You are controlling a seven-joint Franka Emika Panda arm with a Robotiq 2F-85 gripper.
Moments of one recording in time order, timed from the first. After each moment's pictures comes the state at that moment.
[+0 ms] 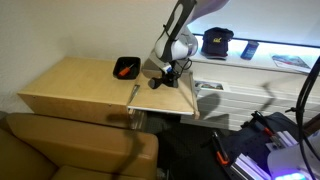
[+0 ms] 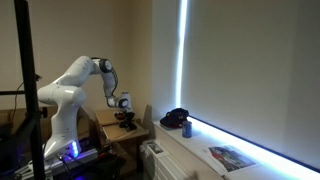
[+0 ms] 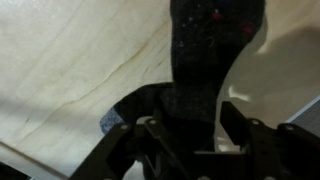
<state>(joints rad) 0.30 0.77 -0.13 -1.95 0.18 2.86 1.31</state>
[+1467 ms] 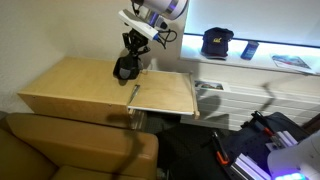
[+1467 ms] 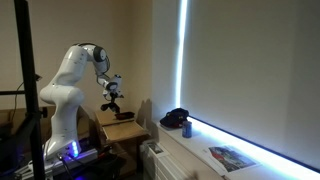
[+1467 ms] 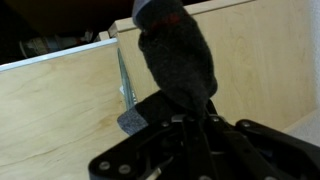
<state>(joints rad) 0.13 0.42 0.30 -2.02 0.51 2.69 0.69</state>
